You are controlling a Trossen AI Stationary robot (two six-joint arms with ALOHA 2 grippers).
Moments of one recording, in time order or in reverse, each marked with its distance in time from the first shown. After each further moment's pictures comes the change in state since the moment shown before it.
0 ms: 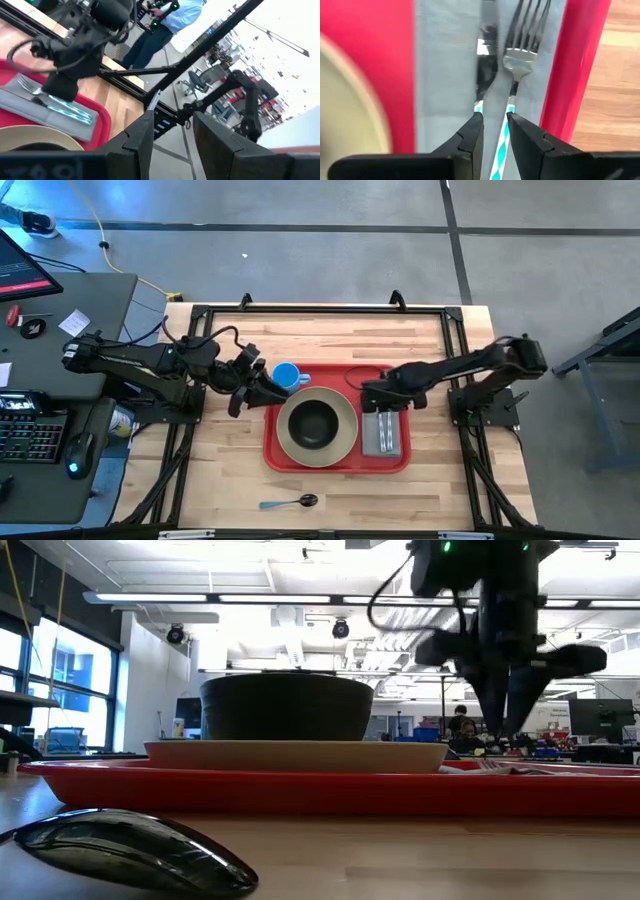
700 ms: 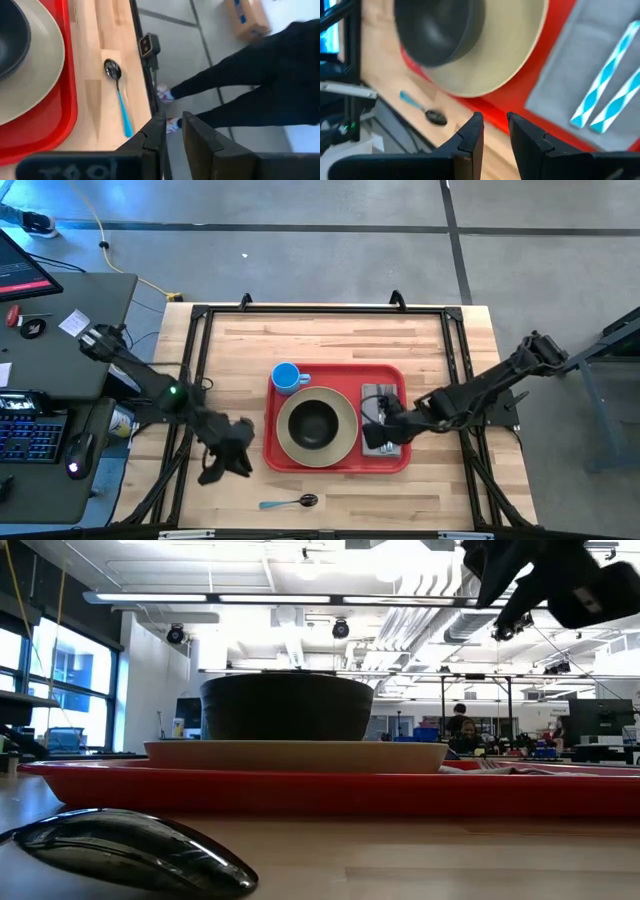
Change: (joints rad) left arm -0.419 0.118 0.000 -0.406 0.081 0.096; right arm 0.359 -0.190 0.001 0.347 0.130 0.079
